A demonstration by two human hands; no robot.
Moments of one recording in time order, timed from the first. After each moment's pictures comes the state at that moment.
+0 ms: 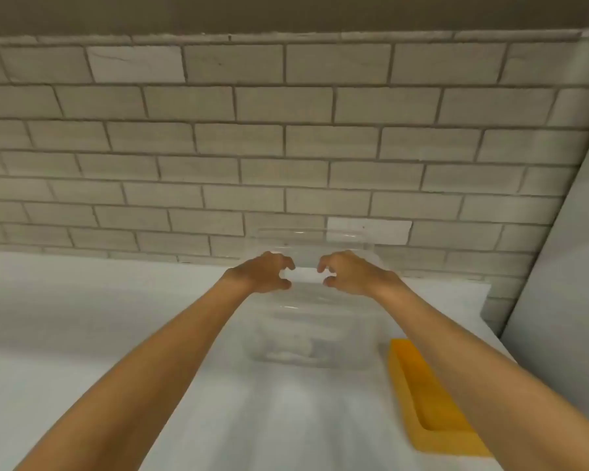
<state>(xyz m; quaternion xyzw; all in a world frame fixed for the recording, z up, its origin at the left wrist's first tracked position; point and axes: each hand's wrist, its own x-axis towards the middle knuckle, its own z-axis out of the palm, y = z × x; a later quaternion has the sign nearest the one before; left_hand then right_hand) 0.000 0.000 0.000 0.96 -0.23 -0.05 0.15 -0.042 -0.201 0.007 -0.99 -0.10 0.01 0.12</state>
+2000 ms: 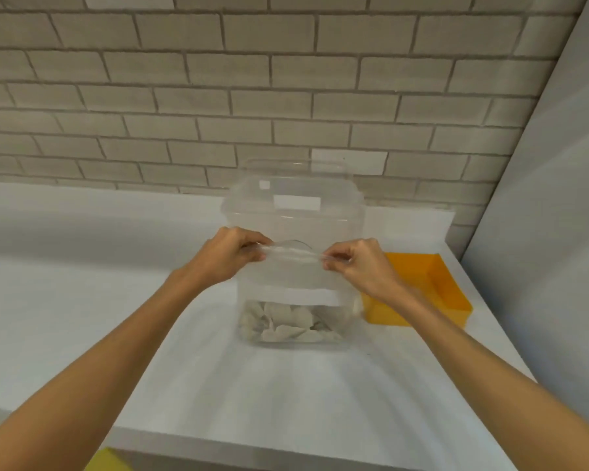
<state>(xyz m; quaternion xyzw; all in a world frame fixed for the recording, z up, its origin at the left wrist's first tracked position) -0.204 0.033 -0.030 0.93 -0.22 0.03 0.31 -0.240 -0.227 -0.049 -0.92 -0.13 -0.12 0.35</state>
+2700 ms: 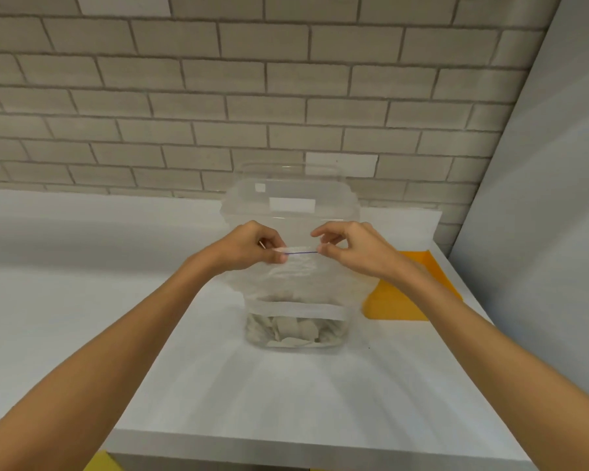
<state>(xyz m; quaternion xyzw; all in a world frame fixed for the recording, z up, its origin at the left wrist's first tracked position) -0.211 0.021 -0.005 0.89 -0.25 -0.09 0.36 -0.258 -0.210 -0.006 -0.95 -0.14 -0.08 0.28</state>
